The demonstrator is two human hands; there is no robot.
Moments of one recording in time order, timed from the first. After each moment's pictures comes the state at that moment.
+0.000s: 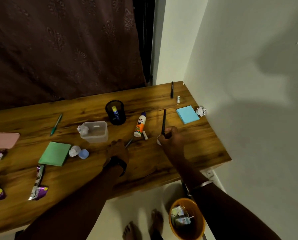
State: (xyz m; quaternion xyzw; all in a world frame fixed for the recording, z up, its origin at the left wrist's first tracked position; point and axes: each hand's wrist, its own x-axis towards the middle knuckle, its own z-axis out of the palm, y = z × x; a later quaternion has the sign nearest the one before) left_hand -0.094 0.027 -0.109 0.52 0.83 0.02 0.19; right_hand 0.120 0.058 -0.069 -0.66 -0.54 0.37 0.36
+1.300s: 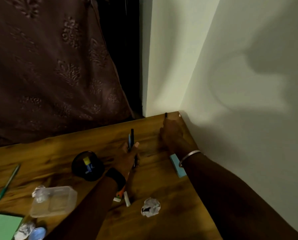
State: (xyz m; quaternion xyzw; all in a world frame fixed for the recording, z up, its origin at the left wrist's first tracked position) left_hand -0.027 0.240 -0.058 0.30 0.60 0.48 0.57; right_hand 0.148 0.410 -0.107 -0.68 -0.72 0.16 0.06
